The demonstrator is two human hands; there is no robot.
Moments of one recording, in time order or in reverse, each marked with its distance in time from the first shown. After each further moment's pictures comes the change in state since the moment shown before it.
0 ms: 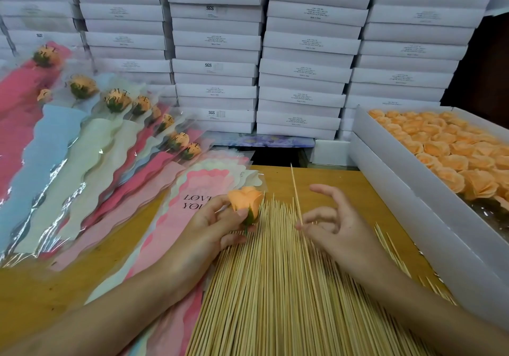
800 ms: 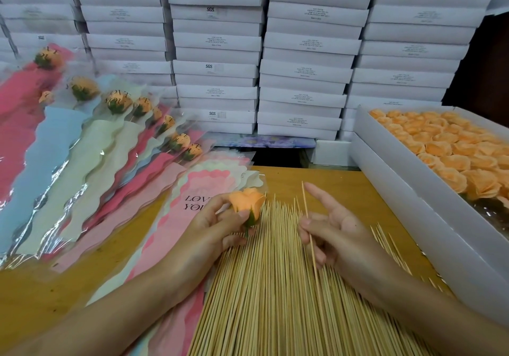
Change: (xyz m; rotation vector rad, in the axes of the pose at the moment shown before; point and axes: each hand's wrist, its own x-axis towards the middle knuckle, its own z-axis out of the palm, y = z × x) left_hand -0.001 0.001 -0.001 -0.008 -0.025 -0.012; right_hand -0.003 -0.006 0.004 0.523 -0.244 0.083
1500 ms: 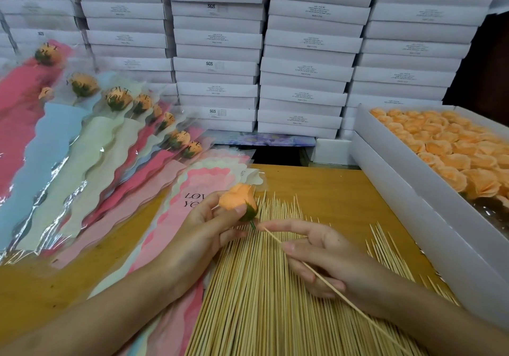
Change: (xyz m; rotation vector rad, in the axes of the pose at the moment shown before) left_hand 0.000 0.002 0.002 -0.086 0.054 0.024; right_hand -0.005 0.003 0.001 0.126 -0.420 0.201
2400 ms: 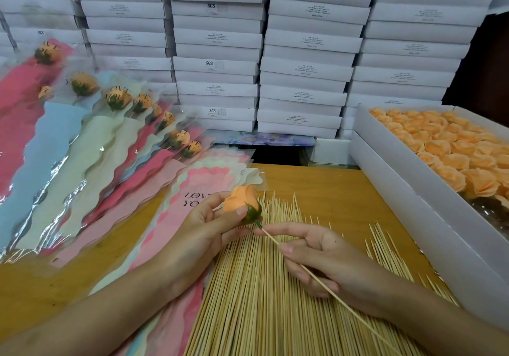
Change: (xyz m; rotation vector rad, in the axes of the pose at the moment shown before) left_hand 0.000 0.000 -0.002 -0.051 -0.038 -0.038; right_hand 0.001 0.004 0.001 -0.027 0.027 -0.002
